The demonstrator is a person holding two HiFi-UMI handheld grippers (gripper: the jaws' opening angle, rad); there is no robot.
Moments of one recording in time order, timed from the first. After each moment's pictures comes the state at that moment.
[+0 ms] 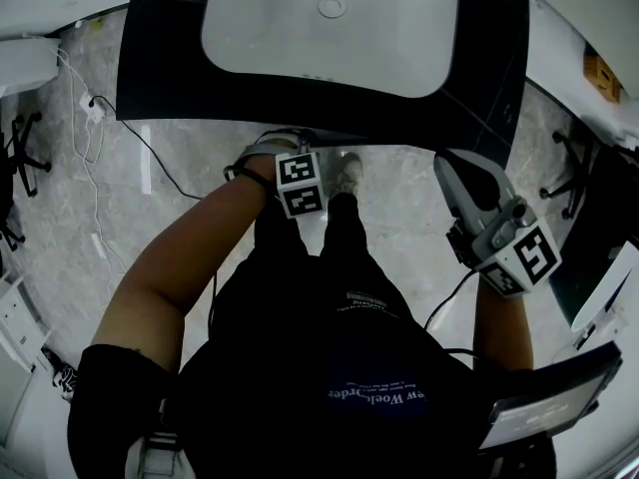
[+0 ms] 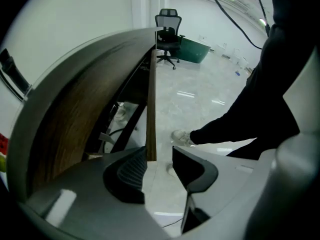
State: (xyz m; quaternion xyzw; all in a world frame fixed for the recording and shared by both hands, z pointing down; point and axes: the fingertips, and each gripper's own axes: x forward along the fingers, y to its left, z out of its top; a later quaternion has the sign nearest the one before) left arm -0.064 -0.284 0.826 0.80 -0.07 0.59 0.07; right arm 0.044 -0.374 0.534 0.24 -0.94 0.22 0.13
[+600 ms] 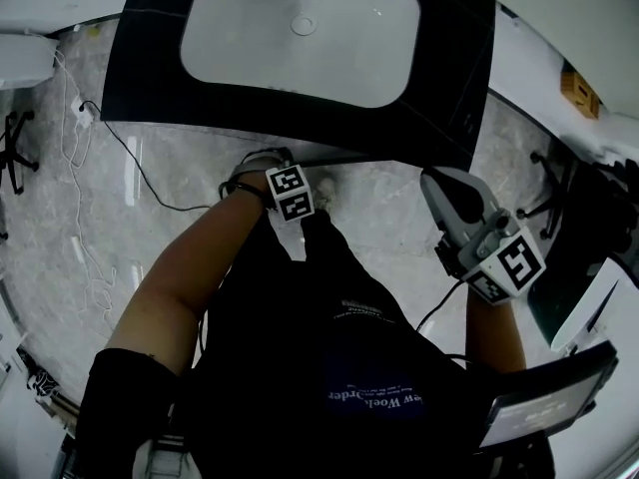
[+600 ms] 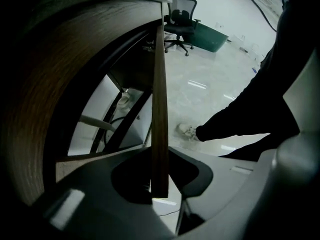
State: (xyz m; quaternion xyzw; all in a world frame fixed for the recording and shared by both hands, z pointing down) left arm -0.041 -0.279 0.874 0.74 -0.13 0.65 0.10; right arm 0.099 -0.373 0.519 0.22 -0.94 0.22 0.14
